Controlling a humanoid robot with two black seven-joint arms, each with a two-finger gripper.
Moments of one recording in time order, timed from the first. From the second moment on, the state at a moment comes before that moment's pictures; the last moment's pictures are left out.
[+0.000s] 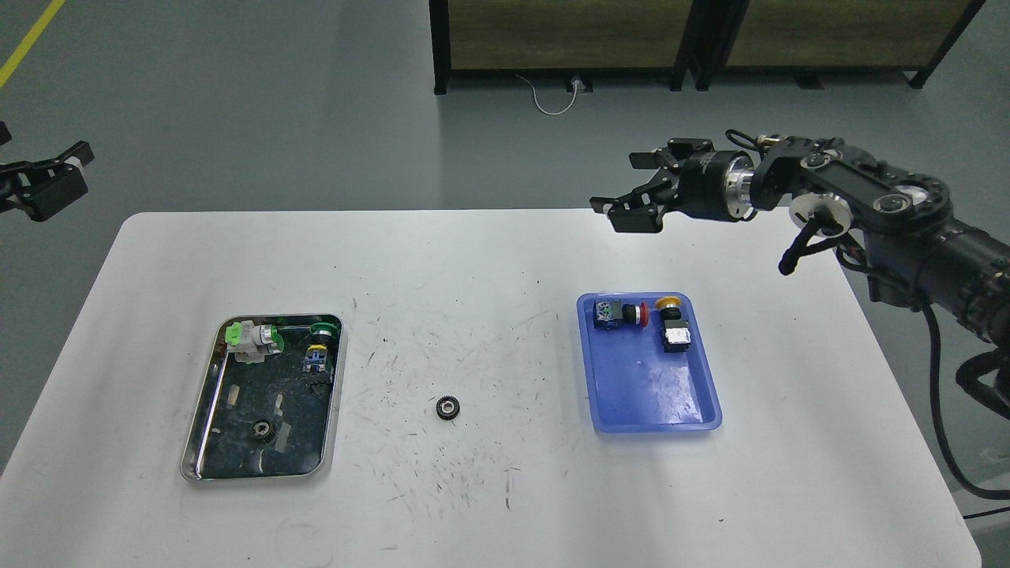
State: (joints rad) left arm -0.85 0.87 -0.27 -0.85 0.15 -0.31 -0.32; right arm 1.15 -0.44 0.14 0.57 -0.34 0.58 0.04
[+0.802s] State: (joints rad) left arm -0.86 0.74 -0.27 -1.09 0.34 -0.19 -0.32; right arm 1.08 -0.76 0.52 0.55 -0.27 0.31 0.05
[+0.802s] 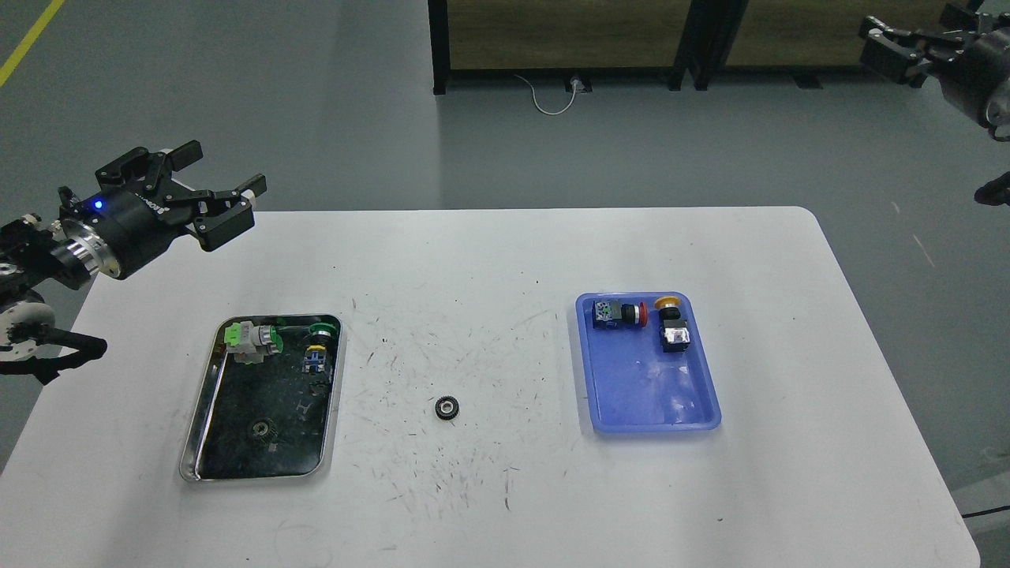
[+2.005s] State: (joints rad) left arm -0.58 0.25 -0.11 -1.02 0.74 -0.05 -0.34; right arm 1.20 -0.73 0.46 0.43 -0.27 0.37 0.03
